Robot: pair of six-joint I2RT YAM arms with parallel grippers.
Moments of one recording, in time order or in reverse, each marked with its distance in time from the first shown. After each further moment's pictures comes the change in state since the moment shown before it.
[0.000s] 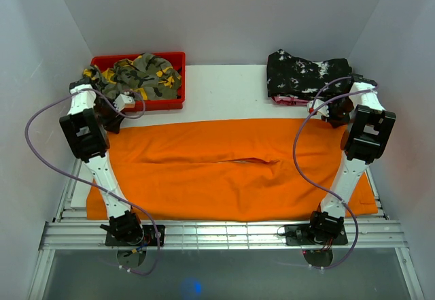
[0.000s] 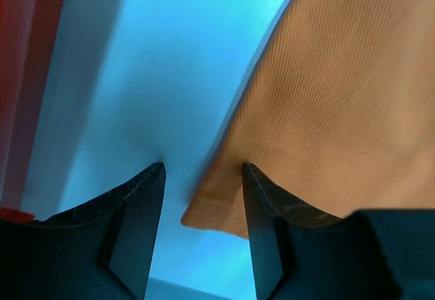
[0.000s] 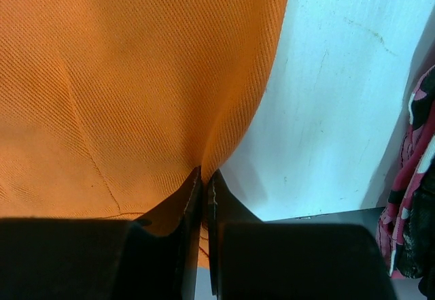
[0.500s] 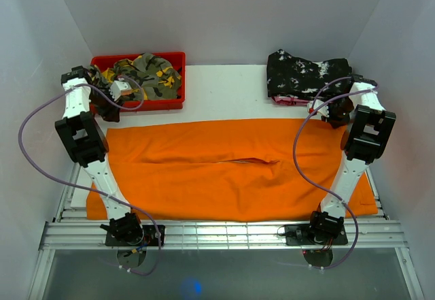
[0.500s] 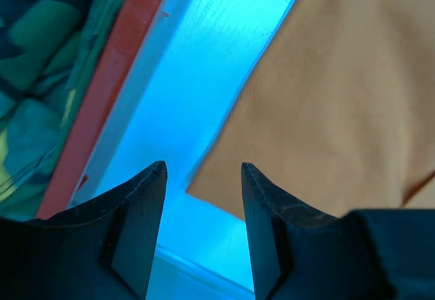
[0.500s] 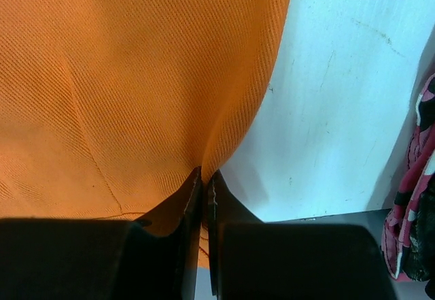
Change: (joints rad) left arm -0.007 -0.179 0.000 -0.026 0.121 -0.088; right arm 0.000 0.000 0.000 -0.012 -0.001 0.004
